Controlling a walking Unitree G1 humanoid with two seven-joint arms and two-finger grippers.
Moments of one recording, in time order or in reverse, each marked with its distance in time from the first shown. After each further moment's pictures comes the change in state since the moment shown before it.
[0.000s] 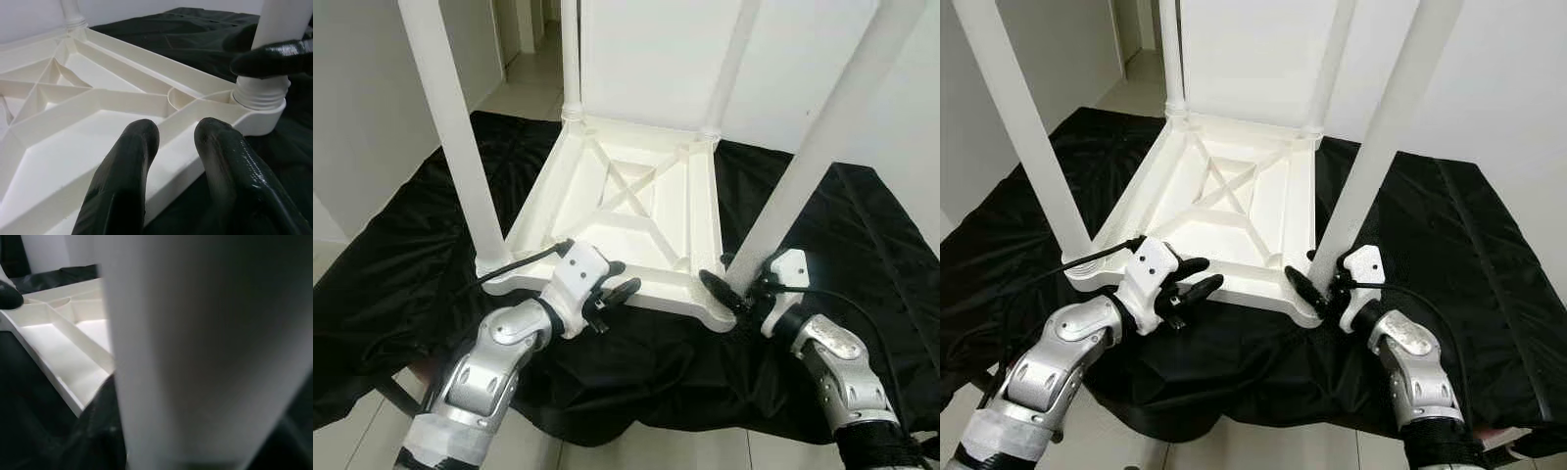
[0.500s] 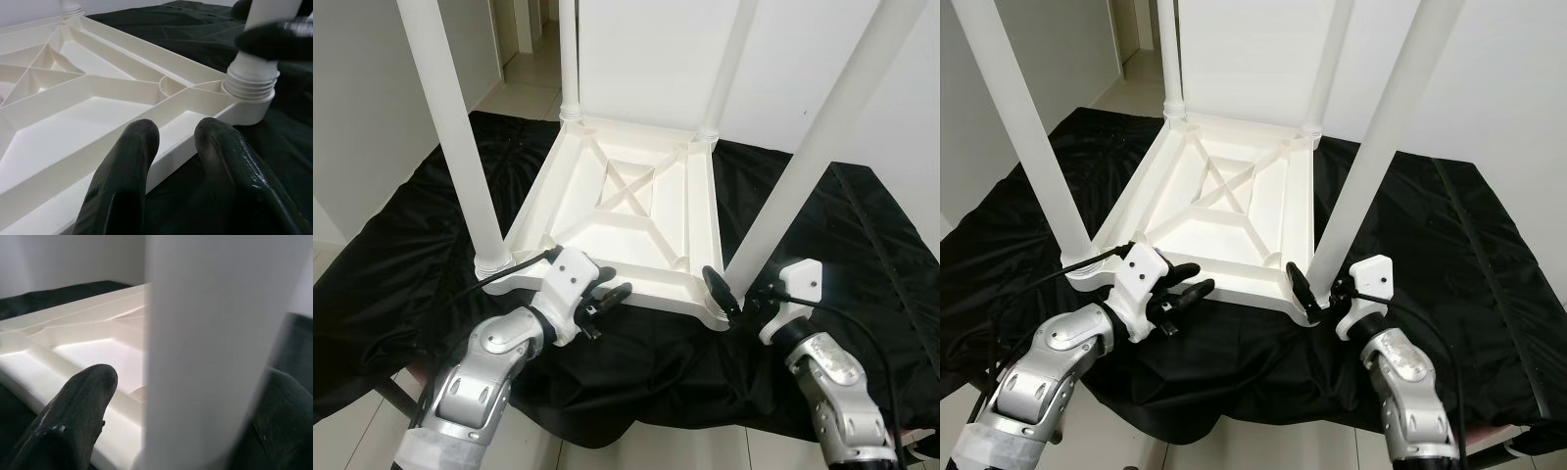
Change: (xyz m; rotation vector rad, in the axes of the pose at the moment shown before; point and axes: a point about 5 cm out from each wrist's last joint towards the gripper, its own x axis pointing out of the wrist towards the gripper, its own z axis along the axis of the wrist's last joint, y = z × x) left arm -0.009 -0.008 -0.007 -0.042 0.026 0.005; right arm -0.009 0.020 0.011 -0.009 -0.059 -0.136
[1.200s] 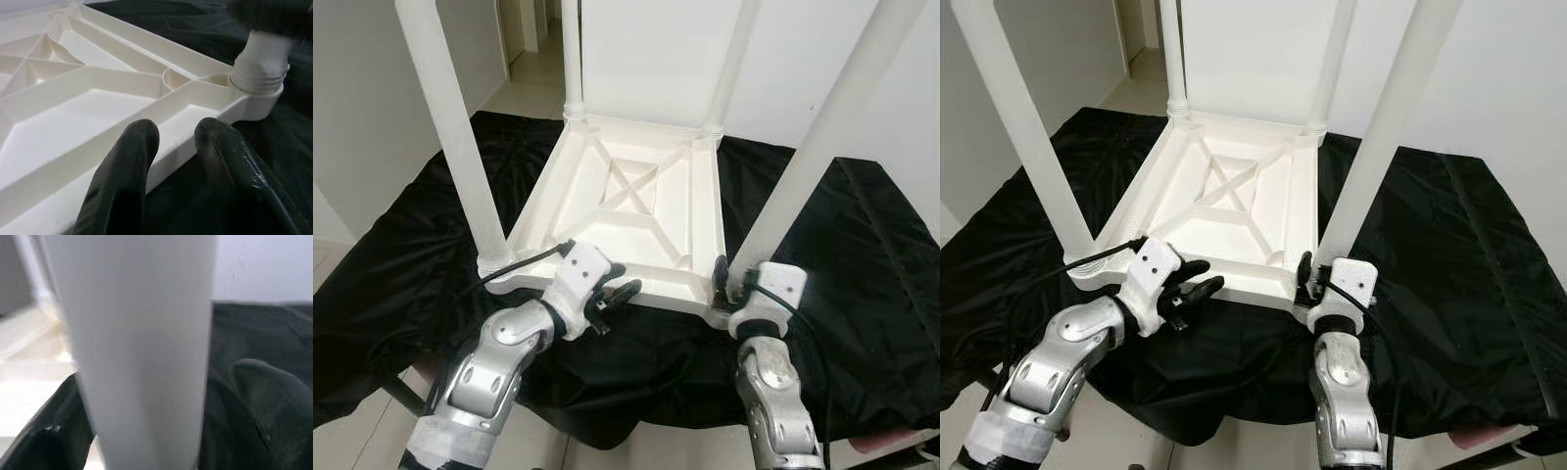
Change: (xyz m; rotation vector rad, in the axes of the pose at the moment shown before) left arm 0.003 0.004 -0.004 -0.014 0.030 0.014; right arm 0.010 0.031 0.007 0.084 -0.092 -0.610
